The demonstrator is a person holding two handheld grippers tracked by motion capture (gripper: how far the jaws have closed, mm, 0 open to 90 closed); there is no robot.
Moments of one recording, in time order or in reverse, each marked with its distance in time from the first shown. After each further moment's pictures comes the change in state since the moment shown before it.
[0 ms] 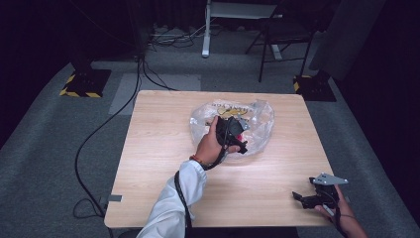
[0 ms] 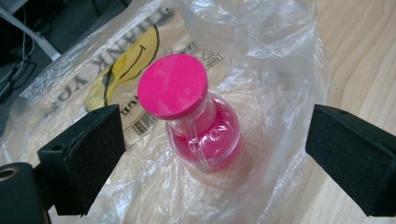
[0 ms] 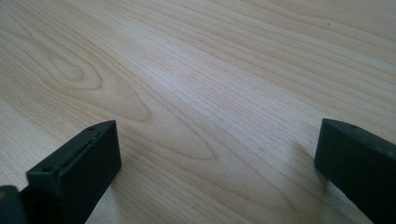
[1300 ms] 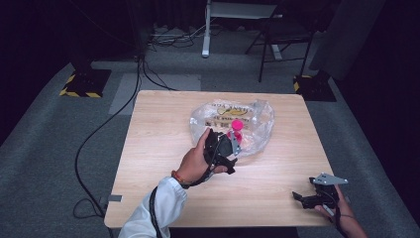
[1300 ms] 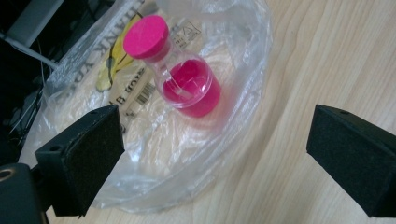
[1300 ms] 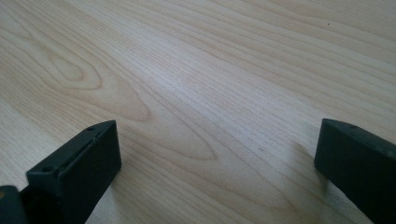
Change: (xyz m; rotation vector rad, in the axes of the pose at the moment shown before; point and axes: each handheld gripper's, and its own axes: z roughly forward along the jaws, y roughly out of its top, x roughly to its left) left arm -0.025 -0.045 -0.061 -0.008 0.024 0.168; right arm 0.000 0.000 0.000 0.000 0.000 0.000
